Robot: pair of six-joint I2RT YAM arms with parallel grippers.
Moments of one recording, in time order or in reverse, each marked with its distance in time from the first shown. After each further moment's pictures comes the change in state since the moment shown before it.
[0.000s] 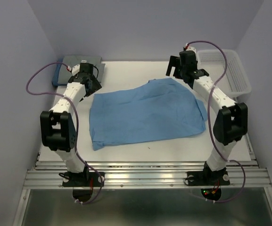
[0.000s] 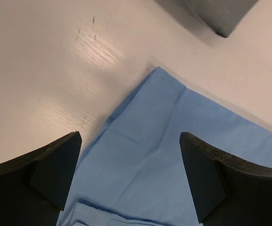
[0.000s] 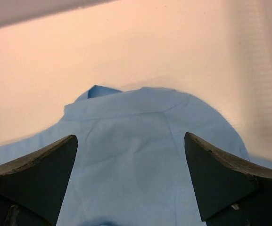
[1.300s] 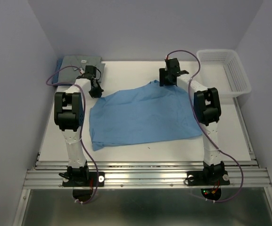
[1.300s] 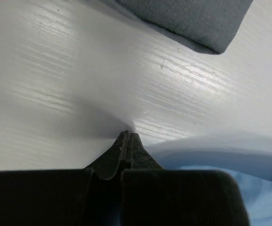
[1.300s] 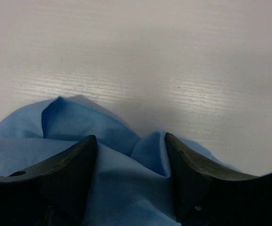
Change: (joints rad) left arm 0.085 0.484 0.196 0.153 0.304 0.146; right arm 0.000 0.618 0.399 -0.040 -0.126 -0.208
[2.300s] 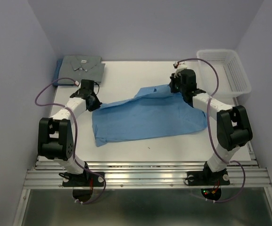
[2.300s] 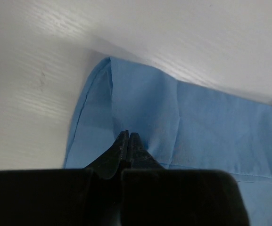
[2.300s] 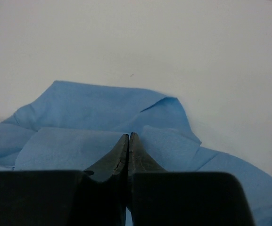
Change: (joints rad) left arm -0.043 -0.523 -0.489 0.081 -0.053 -0.055; right arm 0.000 -0.618 -0.735 0.515 -0.131 -0.125
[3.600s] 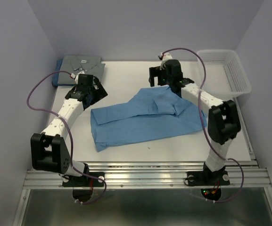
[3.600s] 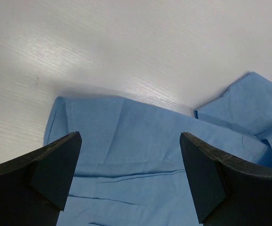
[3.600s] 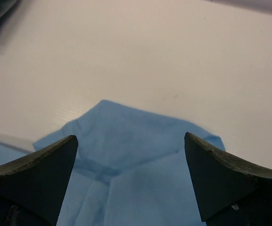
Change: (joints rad) left arm -0.070 -0.203 0.018 -0.108 -0.054 -0.079; right arm 0.106 0.031 0.177 -0.182 -0.003 0.064
